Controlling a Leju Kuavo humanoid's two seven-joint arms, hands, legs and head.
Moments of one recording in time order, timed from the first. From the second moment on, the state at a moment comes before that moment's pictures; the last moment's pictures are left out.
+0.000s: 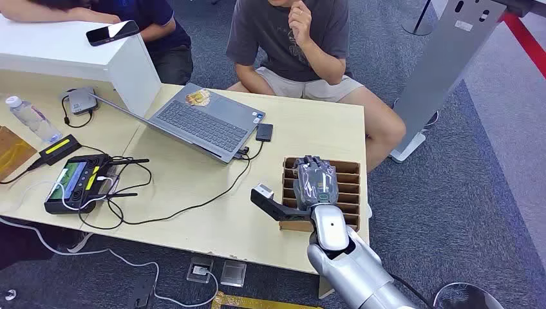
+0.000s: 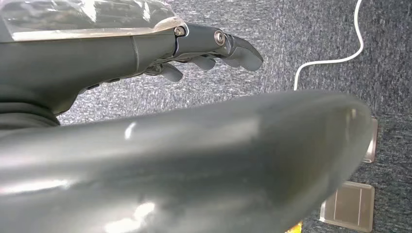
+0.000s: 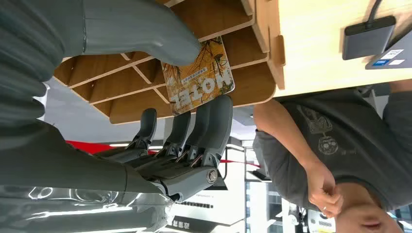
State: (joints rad) left arm -0.17 -0.07 1.55 -0.12 -1.44 0.33 -0.31; right arm -0.58 0.11 0.81 -0.93 1.22 -0.25 0.35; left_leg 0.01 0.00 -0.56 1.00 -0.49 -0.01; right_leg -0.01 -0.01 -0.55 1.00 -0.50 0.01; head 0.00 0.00
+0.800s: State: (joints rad) left arm -0.17 -0.07 1.55 -0.12 -1.47 0.32 -0.31; right arm -0.61 0.10 0.80 -0.91 1.18 -0.28 0.38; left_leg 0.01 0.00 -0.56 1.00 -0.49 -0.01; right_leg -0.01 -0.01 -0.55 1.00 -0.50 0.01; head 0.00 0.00
